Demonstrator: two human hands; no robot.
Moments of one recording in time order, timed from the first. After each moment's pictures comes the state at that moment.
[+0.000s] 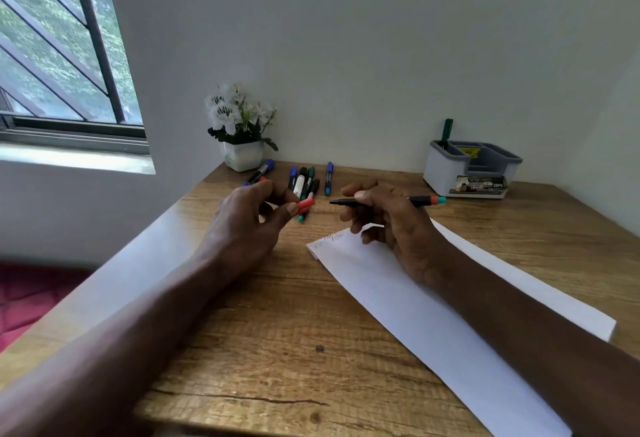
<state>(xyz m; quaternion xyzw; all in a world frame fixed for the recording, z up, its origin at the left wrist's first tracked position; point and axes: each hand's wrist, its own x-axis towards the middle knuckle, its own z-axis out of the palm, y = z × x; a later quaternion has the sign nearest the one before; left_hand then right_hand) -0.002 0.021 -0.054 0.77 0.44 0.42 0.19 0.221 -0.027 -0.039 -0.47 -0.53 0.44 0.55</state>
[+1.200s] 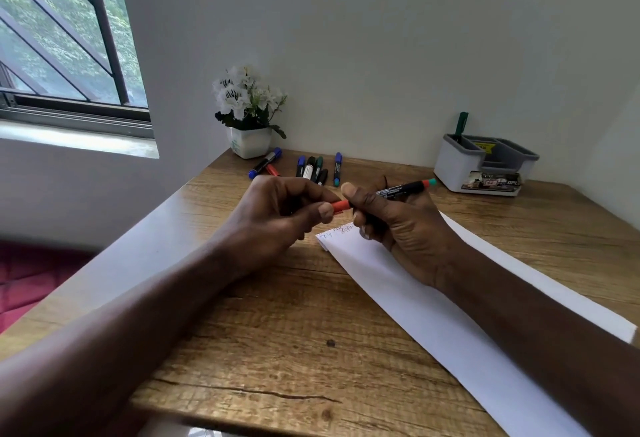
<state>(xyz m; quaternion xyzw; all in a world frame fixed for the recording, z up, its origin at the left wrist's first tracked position) 0.003 0.011 -0.054 0.78 0.27 0.43 0.36 0.204 -0.034 -0.040 -0.44 -0.54 0.45 0.56</state>
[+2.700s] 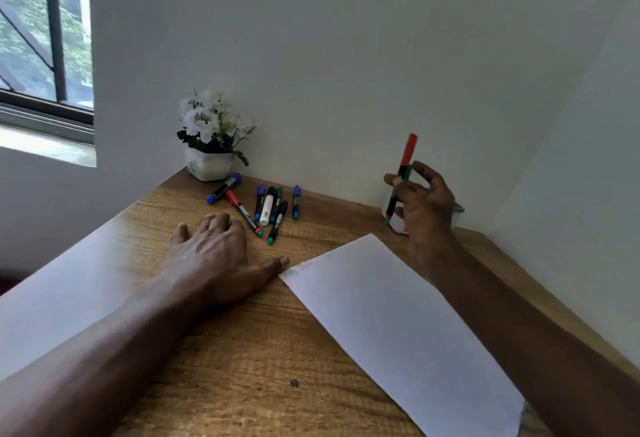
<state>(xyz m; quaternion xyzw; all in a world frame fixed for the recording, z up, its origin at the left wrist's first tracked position) 0.001 0.027 -0.050 0.80 0.59 0.07 0.10 0.274 0.014 0.004 -0.54 -0.38 0.18 0.73</state>
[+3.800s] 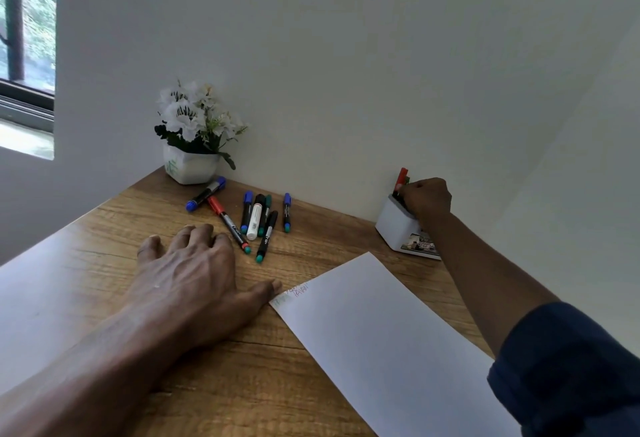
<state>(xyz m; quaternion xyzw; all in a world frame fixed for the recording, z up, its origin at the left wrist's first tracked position) 0.001 0.027 -0.050 0.80 0.58 0.07 0.09 0.381 0.116 0.022 -0.80 -0.39 -0.02 0.45</state>
